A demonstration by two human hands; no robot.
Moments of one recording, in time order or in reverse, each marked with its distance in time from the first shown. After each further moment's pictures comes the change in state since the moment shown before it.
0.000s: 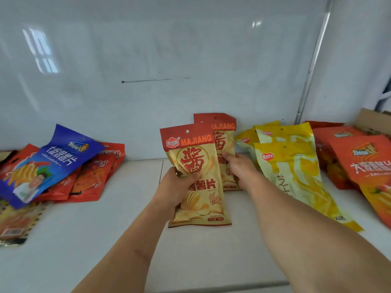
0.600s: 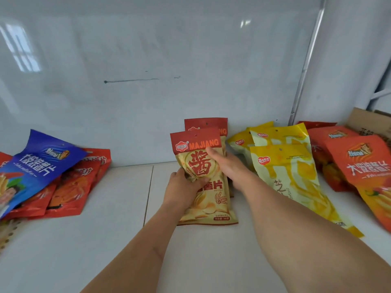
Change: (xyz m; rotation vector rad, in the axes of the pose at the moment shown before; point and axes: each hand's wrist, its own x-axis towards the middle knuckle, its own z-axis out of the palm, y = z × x) left_hand 0.045 -0.012 0.036 0.439 0.074 0.134; right_hand 0.018 -0.007 0.005 -0.136 -0.139 -0.042
